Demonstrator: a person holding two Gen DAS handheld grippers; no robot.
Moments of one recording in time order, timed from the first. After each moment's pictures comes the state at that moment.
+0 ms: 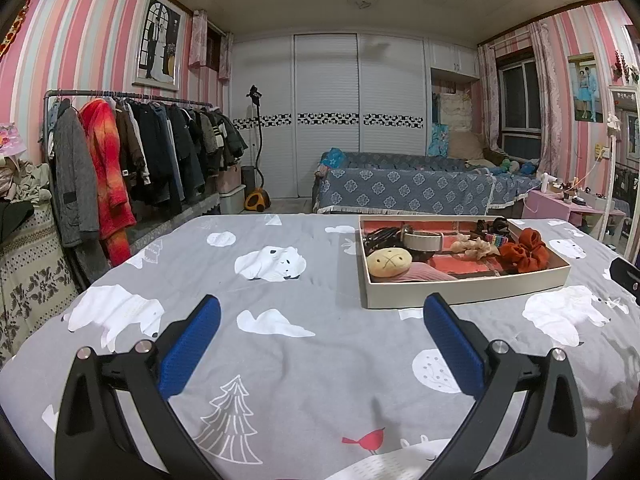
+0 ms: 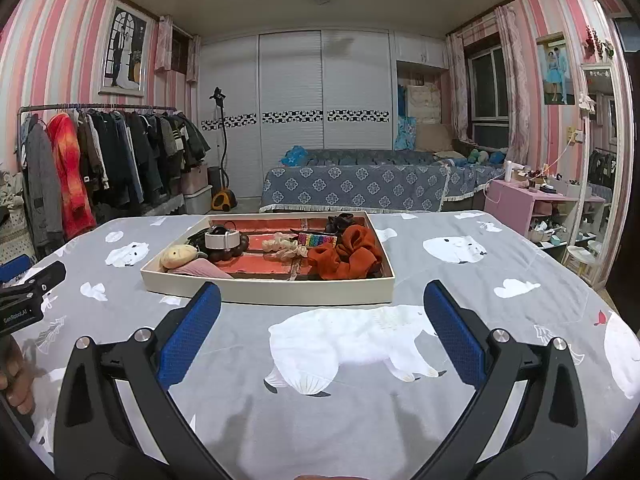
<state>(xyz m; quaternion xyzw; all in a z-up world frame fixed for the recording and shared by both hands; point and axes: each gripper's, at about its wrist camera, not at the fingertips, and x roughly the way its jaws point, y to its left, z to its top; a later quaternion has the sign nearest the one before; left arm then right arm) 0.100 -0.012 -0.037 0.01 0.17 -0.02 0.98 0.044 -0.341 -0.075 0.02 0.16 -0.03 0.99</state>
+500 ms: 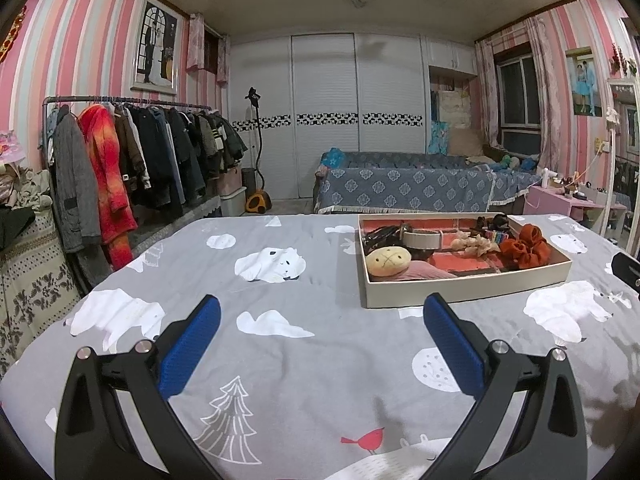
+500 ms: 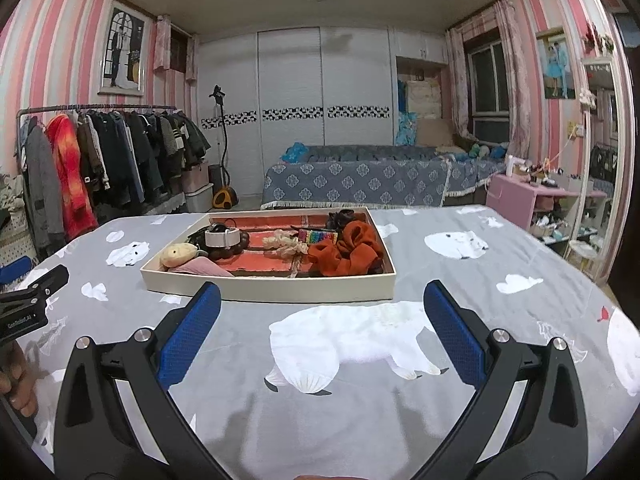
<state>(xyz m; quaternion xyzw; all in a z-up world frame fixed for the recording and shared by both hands) 0.100 -0.017 -0.037 0.02 0.17 -0.02 0.98 0.044 -0.340 -0.075 0.02 0.16 -0.03 0.99</state>
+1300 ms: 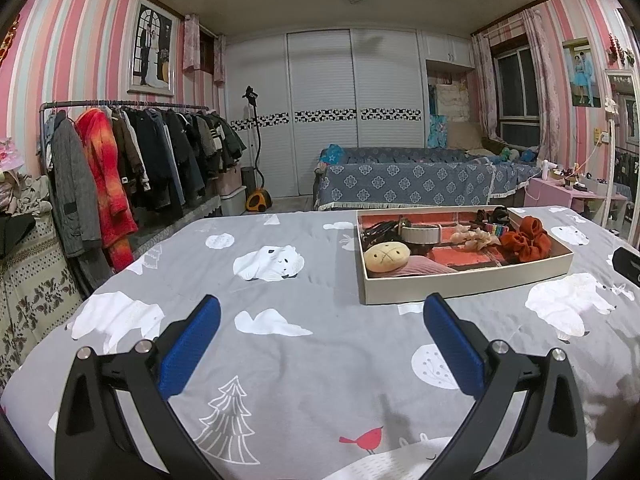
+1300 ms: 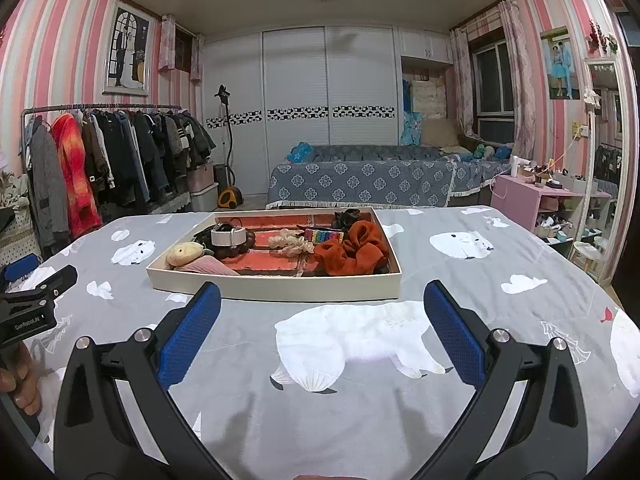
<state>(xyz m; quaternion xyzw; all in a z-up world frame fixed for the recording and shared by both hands) 0.105 -0.025 -0.039 0.04 0.18 -0.02 0.98 0.045 -0.340 -0.075 0.02 0.17 -0.02 0.99</state>
